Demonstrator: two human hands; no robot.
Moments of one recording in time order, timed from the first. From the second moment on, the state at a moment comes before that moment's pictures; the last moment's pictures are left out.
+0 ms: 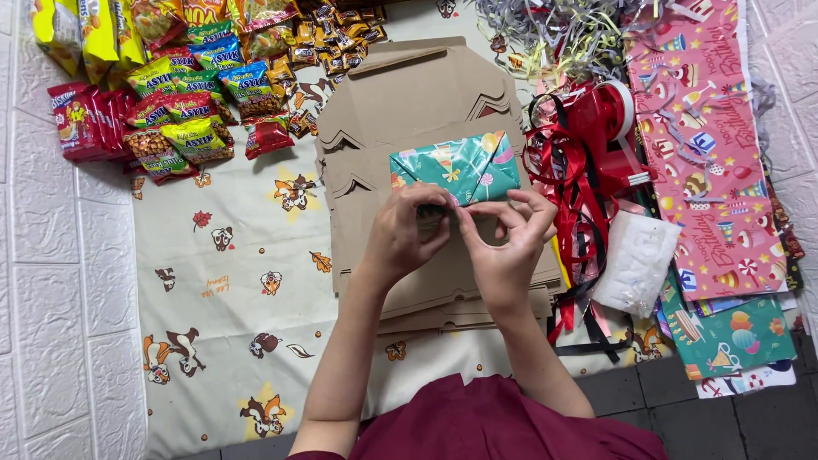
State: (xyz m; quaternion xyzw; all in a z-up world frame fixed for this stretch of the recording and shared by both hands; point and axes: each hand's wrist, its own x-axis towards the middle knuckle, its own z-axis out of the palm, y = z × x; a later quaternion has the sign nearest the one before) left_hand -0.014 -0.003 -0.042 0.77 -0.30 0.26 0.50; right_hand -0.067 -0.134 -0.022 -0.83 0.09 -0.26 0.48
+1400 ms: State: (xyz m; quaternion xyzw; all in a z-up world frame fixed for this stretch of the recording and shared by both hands) left_hand -0.023 -0.018 0.001 0.81 -0.14 0.13 0.55; right_hand -0.066 -0.151 -0.034 -0.54 0.15 -0.05 0.83
